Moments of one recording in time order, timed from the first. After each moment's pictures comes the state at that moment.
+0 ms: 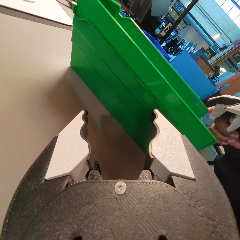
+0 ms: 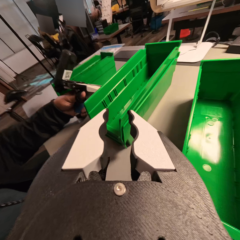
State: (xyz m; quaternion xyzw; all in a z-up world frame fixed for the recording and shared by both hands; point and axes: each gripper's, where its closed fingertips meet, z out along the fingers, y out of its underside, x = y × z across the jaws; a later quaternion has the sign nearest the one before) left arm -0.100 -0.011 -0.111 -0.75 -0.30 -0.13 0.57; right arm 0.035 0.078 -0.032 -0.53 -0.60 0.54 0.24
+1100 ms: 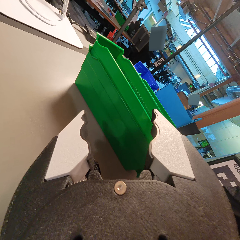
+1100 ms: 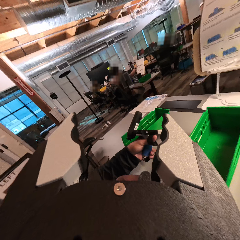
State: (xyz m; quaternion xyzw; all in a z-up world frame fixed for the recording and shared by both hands) left arm -0.123 -0.018 -0.063 -0.68 -0.39 -0.18 0.60; right arm 0.067 -0.033 0.184 -0.48 -0.49 0.71 0.20
